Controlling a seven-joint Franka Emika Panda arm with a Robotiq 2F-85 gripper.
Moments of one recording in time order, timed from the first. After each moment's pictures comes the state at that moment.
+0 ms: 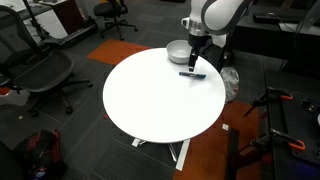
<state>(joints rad) -0.18 0.44 -0.05 -2.18 0.06 2.61 -0.33</state>
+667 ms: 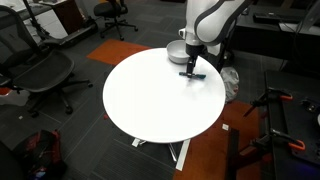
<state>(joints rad) -0.19 0.56 -0.04 -2.10 0.06 2.61 -0.33</state>
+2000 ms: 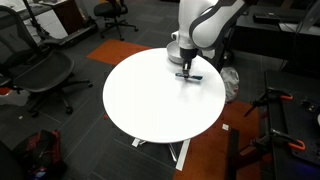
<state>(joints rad) -0.14 0.58 -0.03 -2.06 0.00 2.59 -0.31</state>
